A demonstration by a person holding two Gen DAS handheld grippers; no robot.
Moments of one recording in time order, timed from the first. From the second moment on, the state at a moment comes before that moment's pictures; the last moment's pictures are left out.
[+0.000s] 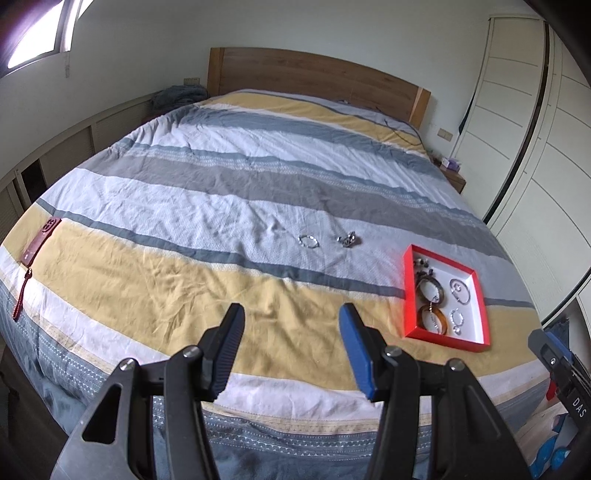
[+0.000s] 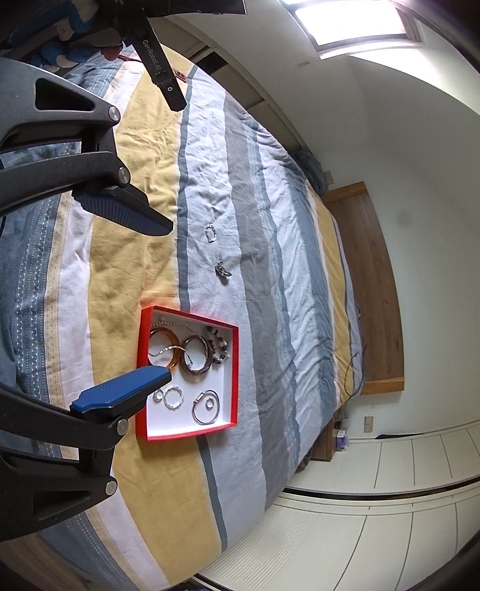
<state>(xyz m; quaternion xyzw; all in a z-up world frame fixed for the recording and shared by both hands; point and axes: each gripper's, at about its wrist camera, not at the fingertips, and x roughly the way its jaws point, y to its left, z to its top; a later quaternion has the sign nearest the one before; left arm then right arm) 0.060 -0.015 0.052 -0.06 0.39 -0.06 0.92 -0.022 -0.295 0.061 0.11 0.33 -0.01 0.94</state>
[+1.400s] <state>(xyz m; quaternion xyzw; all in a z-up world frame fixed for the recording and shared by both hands) 0.359 -0.055 -0.129 -0.02 0.48 -0.14 0.87 0.330 -0.233 -0.108 0.13 0.48 0.08 0.86</state>
